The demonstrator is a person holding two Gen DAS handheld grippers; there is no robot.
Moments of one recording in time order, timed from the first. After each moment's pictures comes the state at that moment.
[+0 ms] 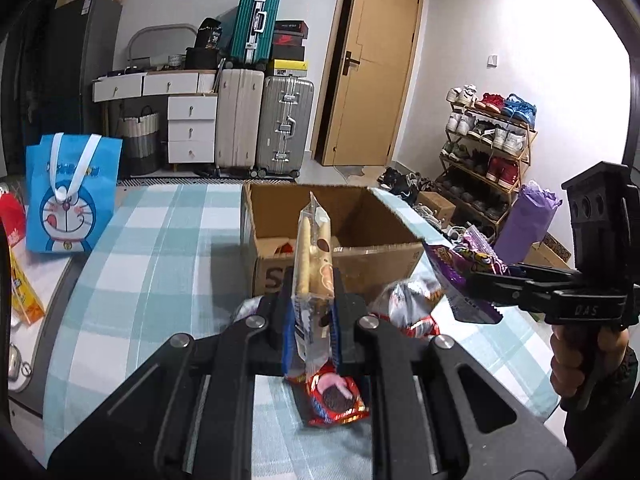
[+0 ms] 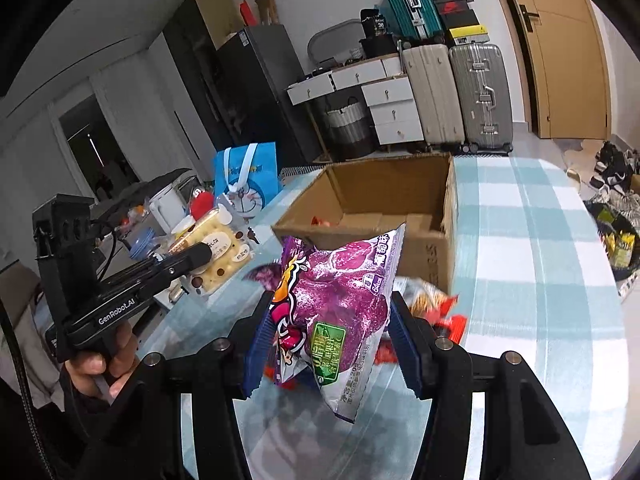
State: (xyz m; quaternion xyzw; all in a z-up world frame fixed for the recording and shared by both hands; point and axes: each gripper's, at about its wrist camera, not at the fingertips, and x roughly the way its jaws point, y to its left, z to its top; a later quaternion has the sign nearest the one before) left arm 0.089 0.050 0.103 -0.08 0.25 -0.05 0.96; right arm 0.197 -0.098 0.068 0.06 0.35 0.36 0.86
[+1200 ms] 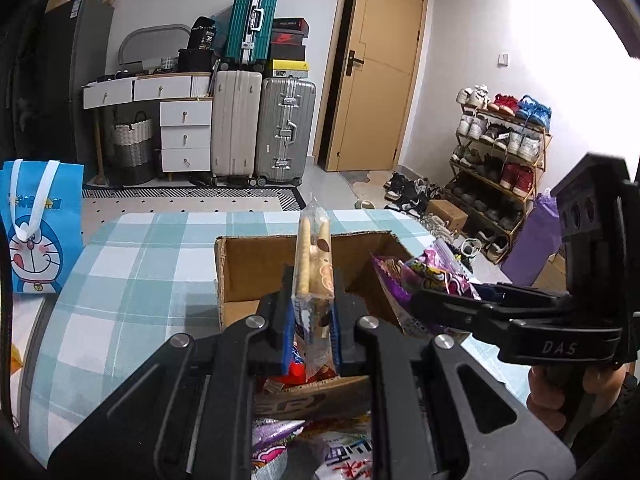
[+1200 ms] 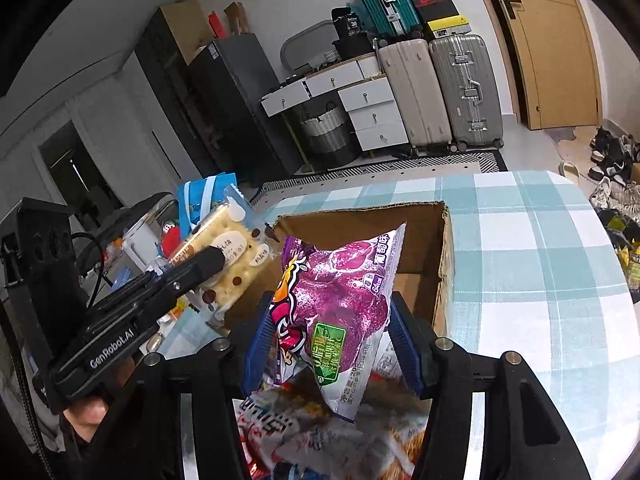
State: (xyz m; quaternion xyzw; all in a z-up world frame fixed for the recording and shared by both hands) left arm 0.265 0.048 0.097 -0.07 0.26 -0.04 0.96; right arm 0.324 -0.060 0.061 0.09 0.36 0.33 0.87
